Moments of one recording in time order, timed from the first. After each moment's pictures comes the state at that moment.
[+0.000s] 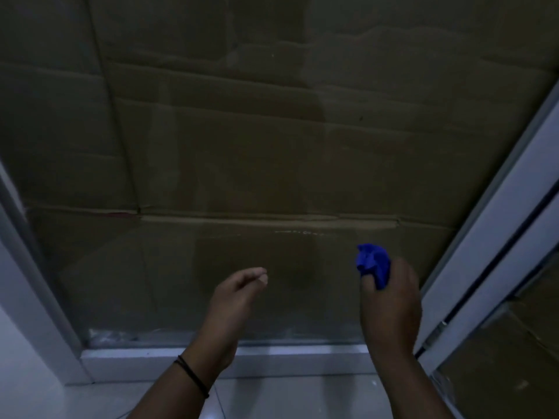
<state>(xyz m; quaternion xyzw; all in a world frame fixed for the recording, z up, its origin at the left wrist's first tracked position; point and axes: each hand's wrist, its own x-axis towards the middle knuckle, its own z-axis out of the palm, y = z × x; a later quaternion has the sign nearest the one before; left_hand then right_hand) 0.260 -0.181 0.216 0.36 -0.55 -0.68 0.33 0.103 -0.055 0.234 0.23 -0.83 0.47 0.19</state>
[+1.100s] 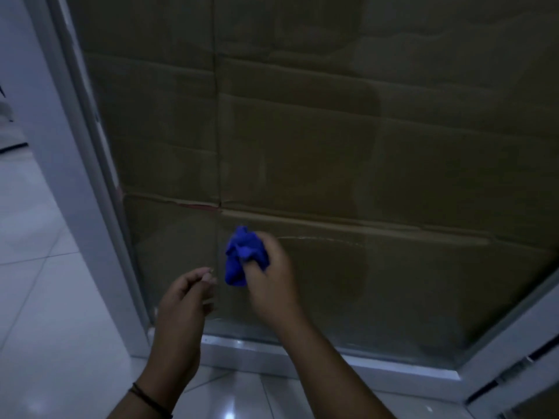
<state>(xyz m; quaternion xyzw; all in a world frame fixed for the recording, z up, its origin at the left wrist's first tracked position) 0.379 -0.254 0.191 0.44 -0.42 -0.60 0.52 0.267 -0.222 0.233 0.49 -0.61 0.58 -0.22</state>
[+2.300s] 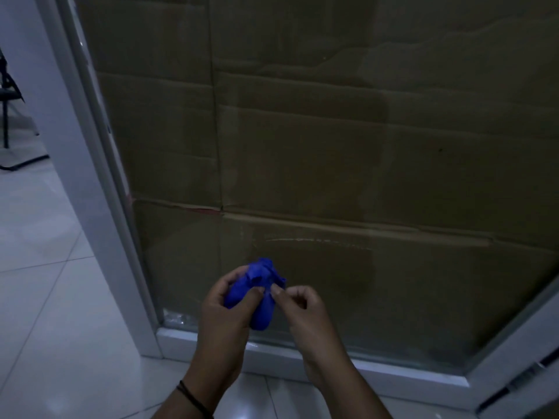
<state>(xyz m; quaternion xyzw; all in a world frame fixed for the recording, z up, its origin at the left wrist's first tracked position) 0.342 -0.215 0.193 0.37 -0.44 -0.63 0.52 0.243 -0.161 0.210 0.26 -0.68 0.56 -0.39</state>
